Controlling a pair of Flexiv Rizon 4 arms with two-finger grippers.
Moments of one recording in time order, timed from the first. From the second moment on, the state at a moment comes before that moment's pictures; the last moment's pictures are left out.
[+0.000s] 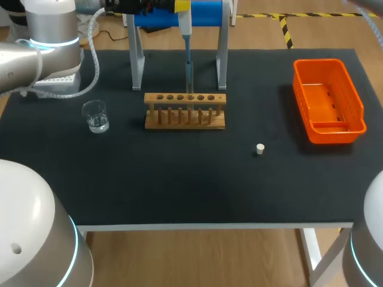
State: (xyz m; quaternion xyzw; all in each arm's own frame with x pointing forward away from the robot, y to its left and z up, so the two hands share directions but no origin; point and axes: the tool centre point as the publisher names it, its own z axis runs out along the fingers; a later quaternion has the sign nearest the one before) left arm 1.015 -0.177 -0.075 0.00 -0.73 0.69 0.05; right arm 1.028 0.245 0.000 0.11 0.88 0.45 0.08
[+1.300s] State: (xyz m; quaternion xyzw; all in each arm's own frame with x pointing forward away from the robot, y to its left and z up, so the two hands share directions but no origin) left arm 1.014 -0.177 -0.078 0.00 -0.73 0.69 0.05; right arm 1.016 0.240 -0.016 0.11 0.89 0.43 0.06
